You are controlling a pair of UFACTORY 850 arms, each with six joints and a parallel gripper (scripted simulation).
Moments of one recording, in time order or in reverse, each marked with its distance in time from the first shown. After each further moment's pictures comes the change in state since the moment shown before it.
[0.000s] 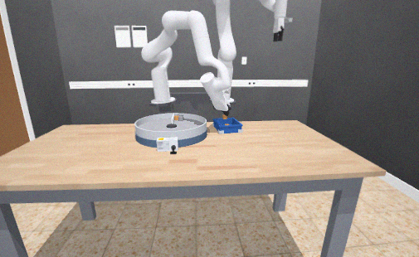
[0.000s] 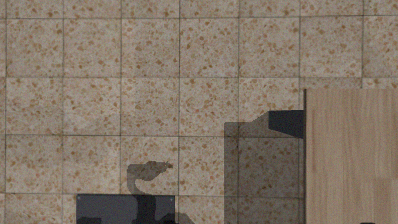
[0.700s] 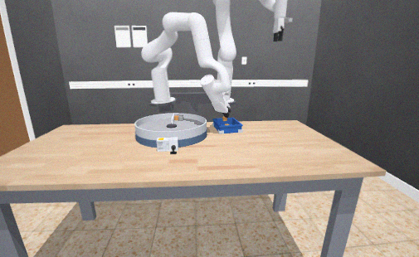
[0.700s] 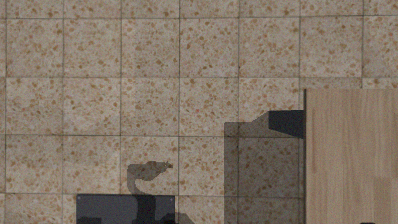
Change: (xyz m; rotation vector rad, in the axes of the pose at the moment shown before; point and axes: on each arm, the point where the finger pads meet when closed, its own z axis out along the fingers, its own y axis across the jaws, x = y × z) left arm 0.000 0.000 0.000 0.000 0.000 0.000; right arm -0.008 0.000 0.009 0.000 0.000 0.000
